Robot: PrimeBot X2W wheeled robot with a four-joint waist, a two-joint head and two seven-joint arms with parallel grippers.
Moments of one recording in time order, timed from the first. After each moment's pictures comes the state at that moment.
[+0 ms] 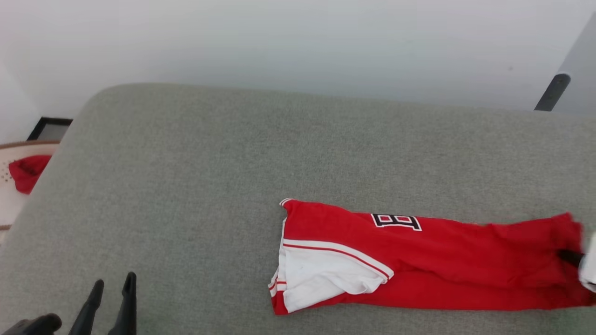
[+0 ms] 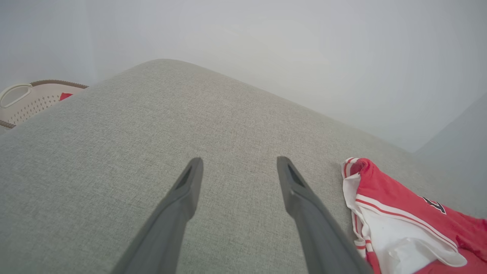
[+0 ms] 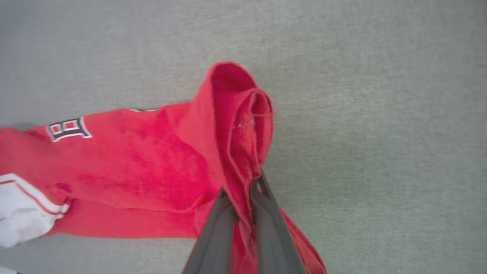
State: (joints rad) left arm 0.16 0.53 -0.18 -0.01 -0.88 0.10 -0.26; right arm -0.34 -0.34 -0.27 0.34 0.49 0.13 0.98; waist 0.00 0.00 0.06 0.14
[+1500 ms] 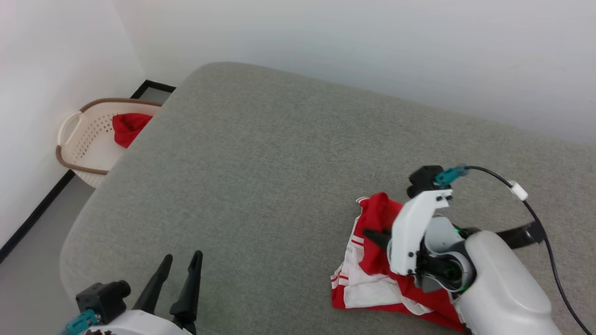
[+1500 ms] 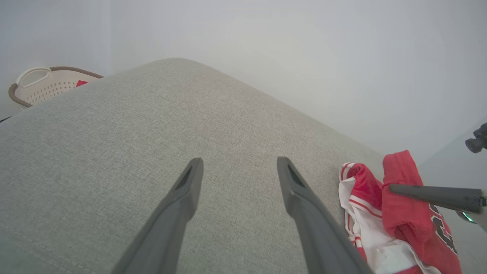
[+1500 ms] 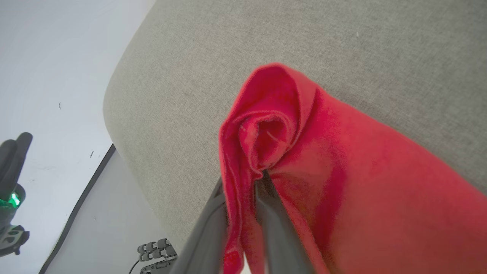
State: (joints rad) left arm -0.02 0.42 -0.34 0.11 -0.85 0.03 -0.22; right arm -0.54 -0.05 0.31 0.55 0.65 0.13 0.68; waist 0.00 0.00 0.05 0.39
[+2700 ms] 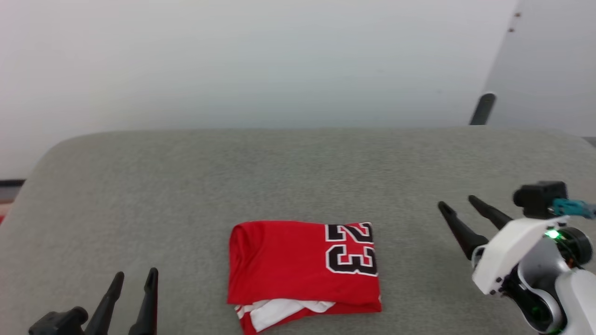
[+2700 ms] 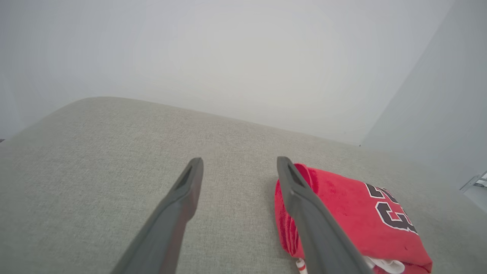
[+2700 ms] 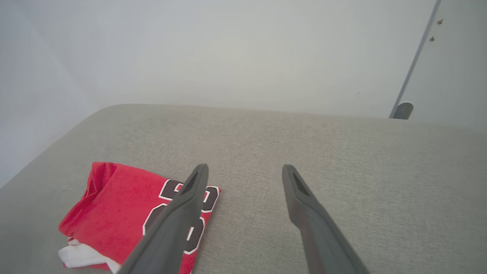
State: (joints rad) left arm 0.13 0.48 -0.21 0.01 -0.76 0.09 -0.26; right arm -0.29 -0.30 0.22 0.15 0.57 0.13 0.33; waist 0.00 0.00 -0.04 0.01
